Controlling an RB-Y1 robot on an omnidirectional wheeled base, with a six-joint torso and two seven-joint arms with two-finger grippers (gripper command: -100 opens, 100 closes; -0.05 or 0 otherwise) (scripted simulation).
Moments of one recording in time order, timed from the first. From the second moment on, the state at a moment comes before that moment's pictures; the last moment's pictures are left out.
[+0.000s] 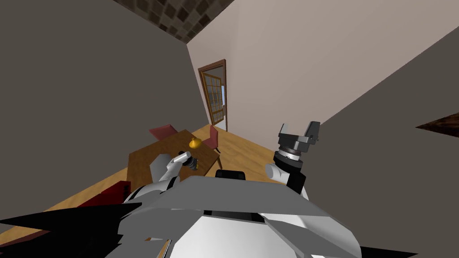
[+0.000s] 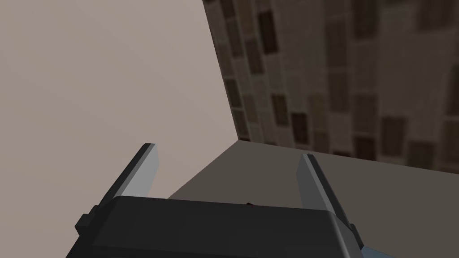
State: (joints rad) left arm -0.13 0.42 0.38 -0.84 0.51 1.15 -0.17; right arm 0.46 0.04 -0.04 -2.33 -0.09 -0.61 0.01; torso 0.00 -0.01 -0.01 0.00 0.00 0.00
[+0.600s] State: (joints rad) left arm -0.05 0.40 0.47 -0.91 0.49 1.19 -0.34; right arm 0.46 0.04 -0.04 -2.33 -0.09 -0.61 0.01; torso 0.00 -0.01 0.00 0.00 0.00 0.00
